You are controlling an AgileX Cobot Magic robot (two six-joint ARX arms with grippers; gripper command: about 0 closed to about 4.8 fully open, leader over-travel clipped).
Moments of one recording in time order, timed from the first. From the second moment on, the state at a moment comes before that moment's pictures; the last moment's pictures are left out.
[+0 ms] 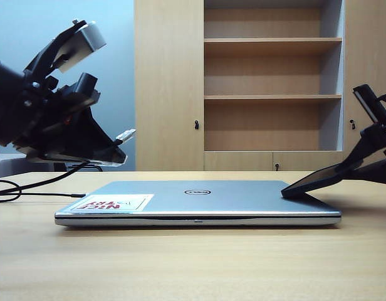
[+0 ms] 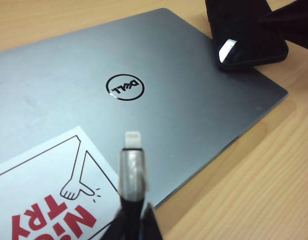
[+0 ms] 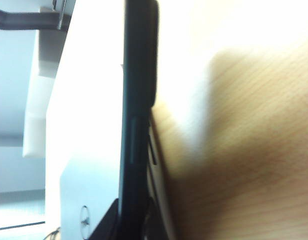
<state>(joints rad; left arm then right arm) -0.63 1.15 0.31 0.45 0.12 -0.06 0.04 1.45 0.40 0.57 -0.38 1.00</state>
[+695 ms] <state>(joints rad) -0.63 1.15 0.31 0.45 0.12 -0.06 0.07 1.13 0.45 0.17 -0.34 0.65</state>
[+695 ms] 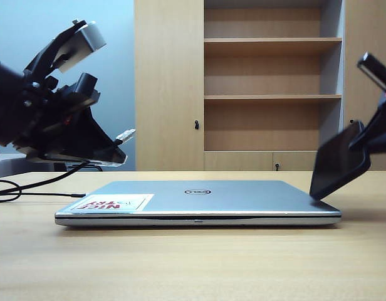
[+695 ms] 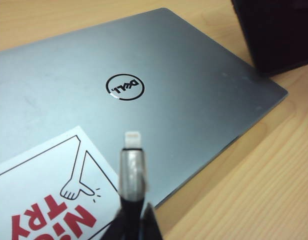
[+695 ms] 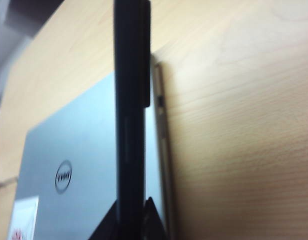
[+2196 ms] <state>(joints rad) -0.63 1.15 0.31 0.43 0.12 -0.06 0.39 1.23 0.89 -1.02 0.03 0.39</state>
